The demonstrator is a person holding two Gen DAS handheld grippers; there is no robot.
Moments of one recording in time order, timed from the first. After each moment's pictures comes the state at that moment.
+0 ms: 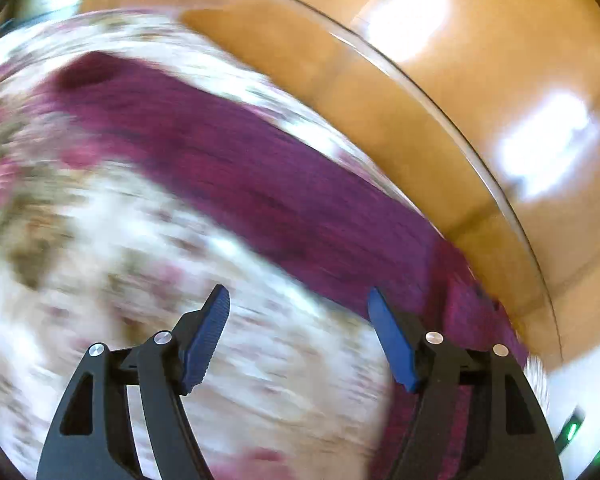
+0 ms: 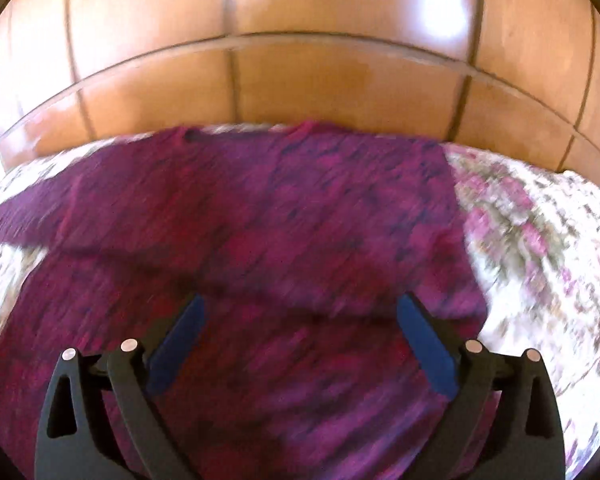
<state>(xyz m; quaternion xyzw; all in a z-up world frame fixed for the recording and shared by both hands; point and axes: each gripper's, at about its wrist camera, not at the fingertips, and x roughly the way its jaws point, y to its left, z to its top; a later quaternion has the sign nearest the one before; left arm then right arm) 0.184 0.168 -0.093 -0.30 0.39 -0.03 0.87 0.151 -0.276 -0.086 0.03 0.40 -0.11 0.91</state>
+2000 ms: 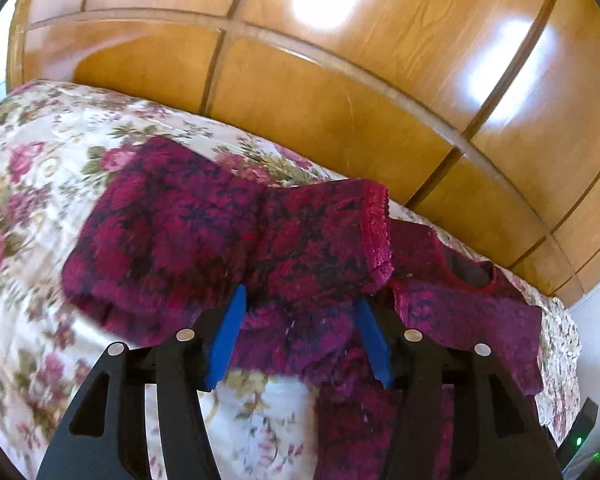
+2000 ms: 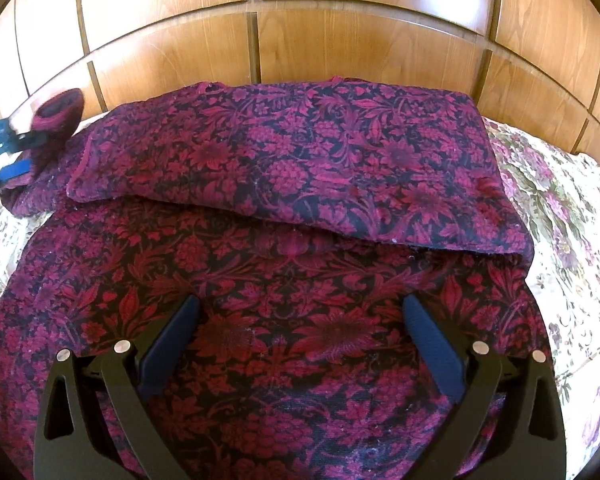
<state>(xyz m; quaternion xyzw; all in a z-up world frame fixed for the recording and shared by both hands) 0.233 0.050 -0.062 -0.17 0.39 -0.12 0.90 0.156 -0.267 -0.102 0.04 0.42 -0.10 0.90</state>
